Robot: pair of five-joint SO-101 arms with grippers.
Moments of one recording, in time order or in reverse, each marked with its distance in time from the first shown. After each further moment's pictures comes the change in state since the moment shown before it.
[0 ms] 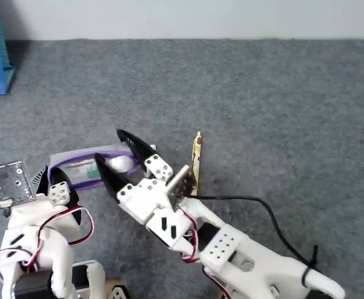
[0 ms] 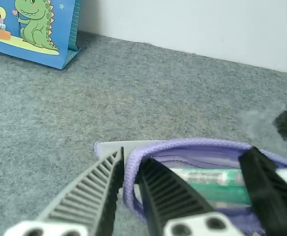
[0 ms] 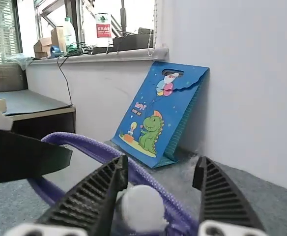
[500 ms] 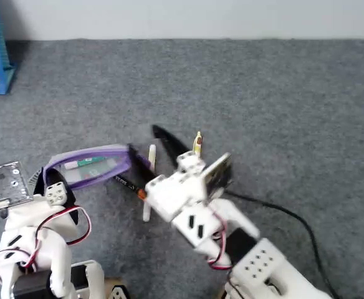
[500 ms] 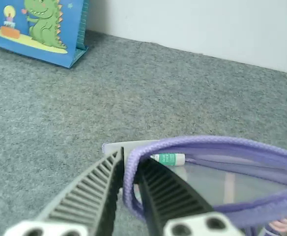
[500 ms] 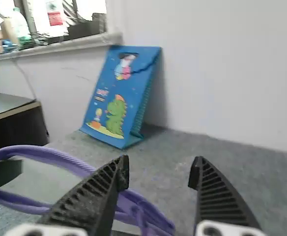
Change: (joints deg) left arm -2.9 -0.1 0.0 0.1 -0.5; right arm 11.2 -27.7 -3.7 42.8 -10.2
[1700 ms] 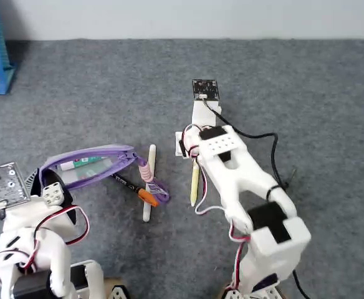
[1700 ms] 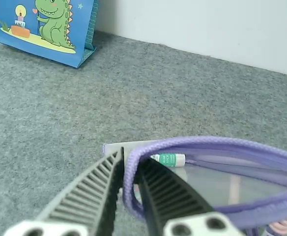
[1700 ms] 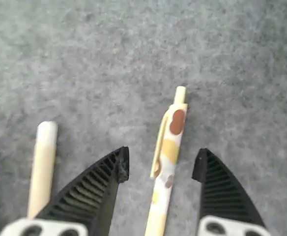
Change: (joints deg) left arm -0.8 0.0 0.0 0.0 0.0; right arm 19.8 78.4 -53.0 36.0 -5.0
